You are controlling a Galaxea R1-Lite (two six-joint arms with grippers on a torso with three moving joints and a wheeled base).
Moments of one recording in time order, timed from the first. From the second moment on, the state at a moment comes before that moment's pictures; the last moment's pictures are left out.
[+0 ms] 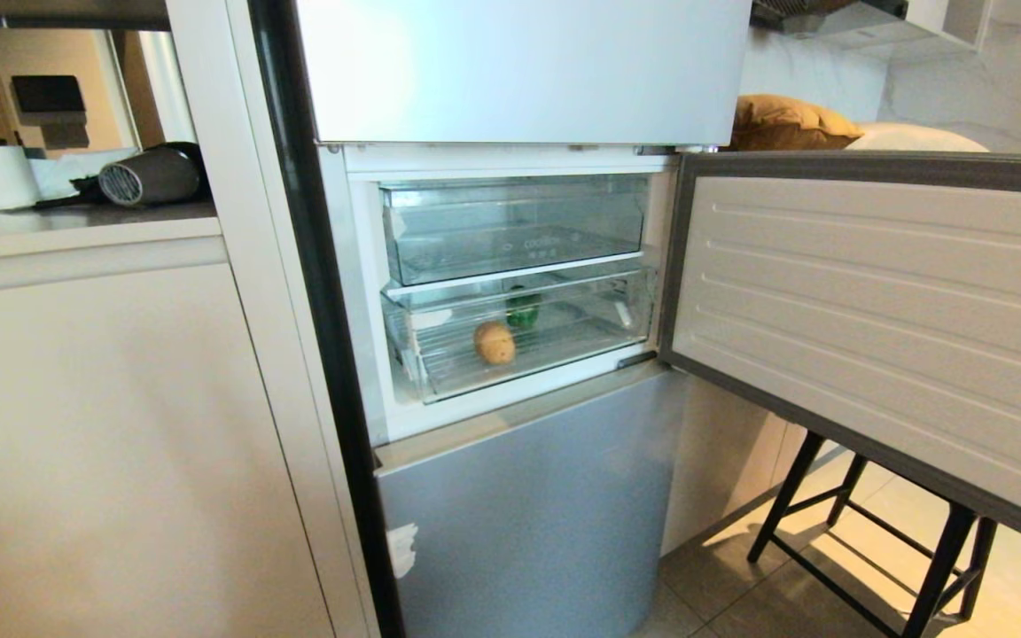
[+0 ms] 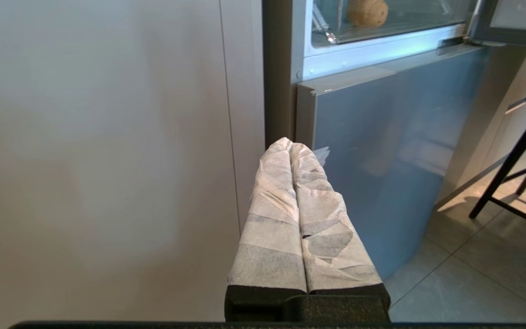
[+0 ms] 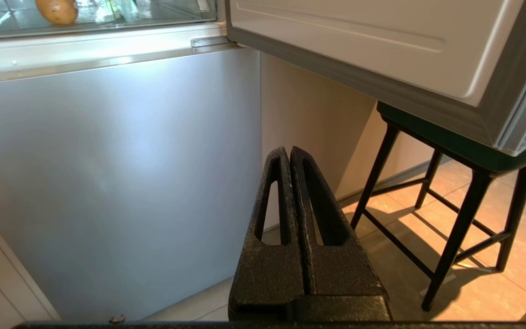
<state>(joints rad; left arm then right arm) 0.00 0.00 0.00 -0.02 0.00 0.00 0.01 0.00 0.00 0.00 -0.01 0.03</state>
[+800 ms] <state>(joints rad) 0.00 0.00 0.00 -0.02 0.00 0.00 0.00 0.00 -0.04 0.02 -0.04 0.06</state>
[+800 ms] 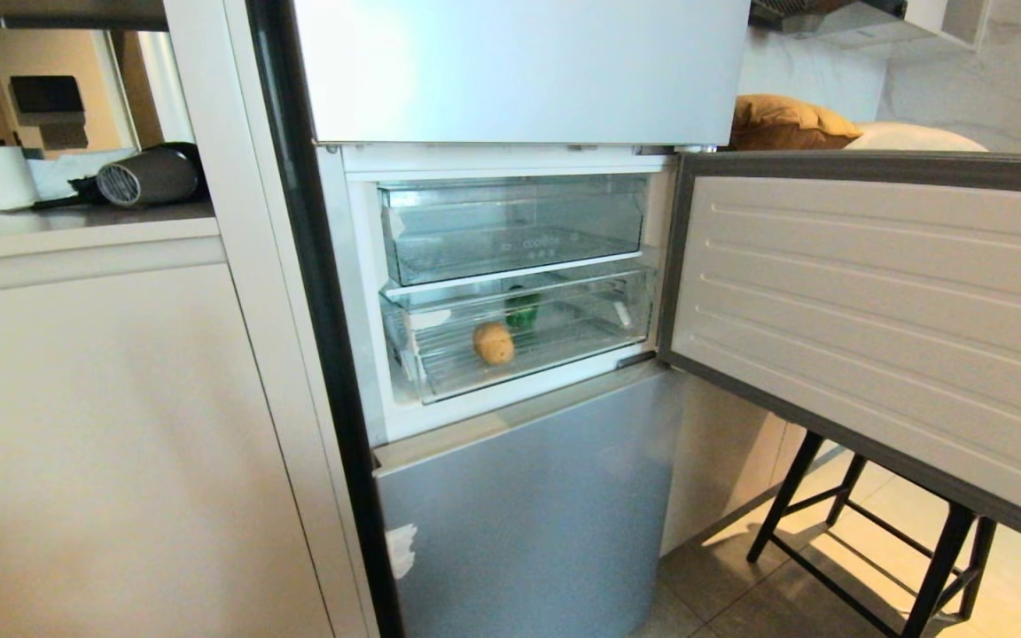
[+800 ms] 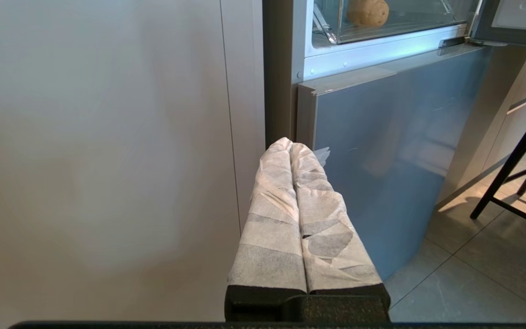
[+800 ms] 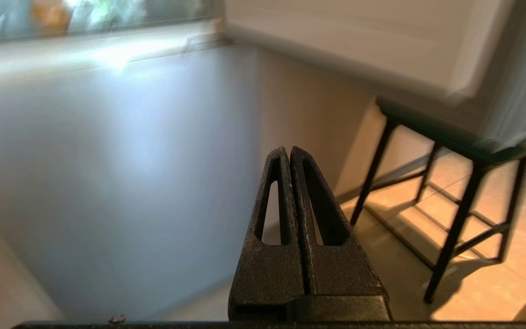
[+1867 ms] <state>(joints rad) 0.00 0.00 0.00 -0.02 0.00 0.00 -1.14 1.11 -0.64 -0.58 0.30 0.46</state>
